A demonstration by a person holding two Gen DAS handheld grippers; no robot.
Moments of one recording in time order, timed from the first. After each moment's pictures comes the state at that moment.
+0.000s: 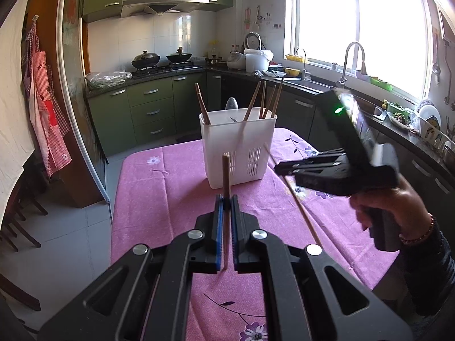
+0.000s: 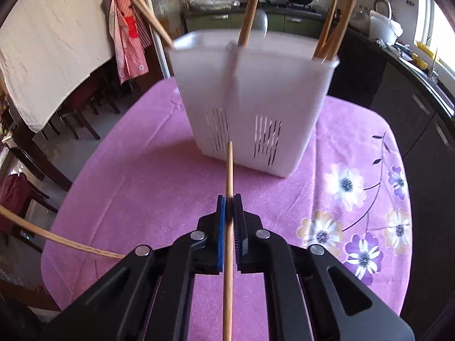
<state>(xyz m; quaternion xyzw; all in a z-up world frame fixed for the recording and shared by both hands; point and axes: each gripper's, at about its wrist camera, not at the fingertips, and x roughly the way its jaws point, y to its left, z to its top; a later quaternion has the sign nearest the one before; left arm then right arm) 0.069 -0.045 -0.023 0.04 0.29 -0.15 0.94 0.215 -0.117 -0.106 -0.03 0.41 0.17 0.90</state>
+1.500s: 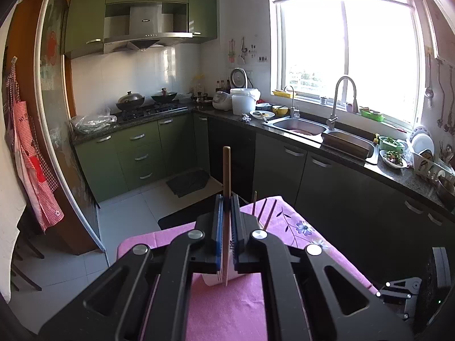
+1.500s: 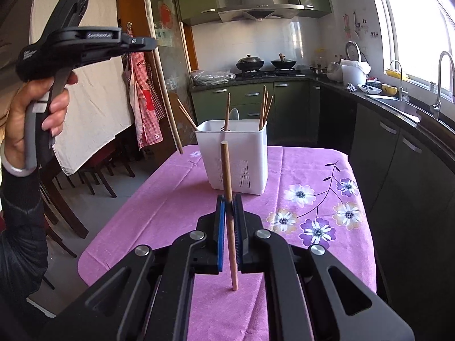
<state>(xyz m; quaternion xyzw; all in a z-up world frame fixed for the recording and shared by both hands) 0.178 -0.081 0.136 0.05 0.22 -0.19 0.96 0.041 -0.211 -0.043 0.03 0.27 0.18 0.95</state>
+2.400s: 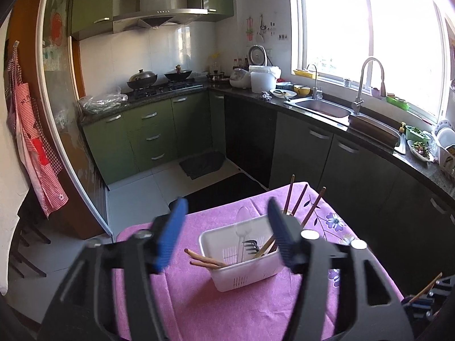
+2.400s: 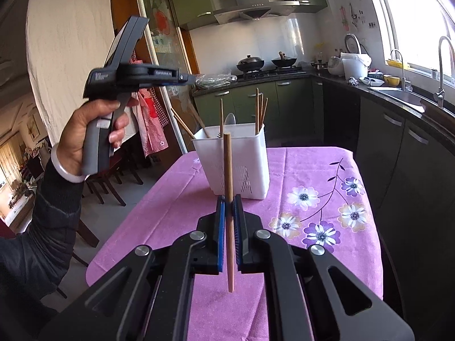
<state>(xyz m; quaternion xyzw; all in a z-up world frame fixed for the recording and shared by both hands) 0.246 -0.093 0.071 0.05 0.26 -0.14 0.96 0.058 -0.227 -0.032 0.06 0.26 0.19 0.95</state>
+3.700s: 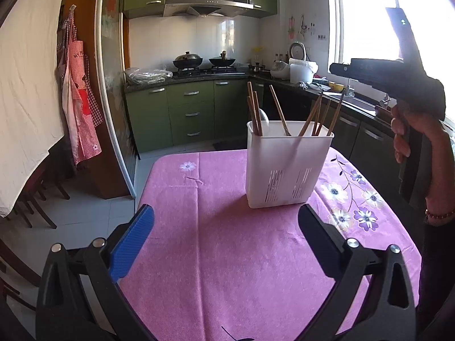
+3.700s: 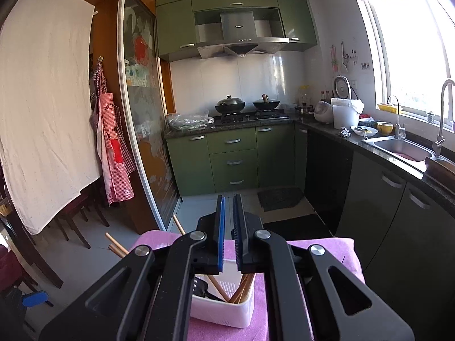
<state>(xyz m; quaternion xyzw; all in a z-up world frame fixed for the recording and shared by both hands) 0.118 -0.036 -0.035 0.01 0.27 -0.04 0.96 0.257 -0.184 0.027 0.05 0.17 0.12 0.98</state>
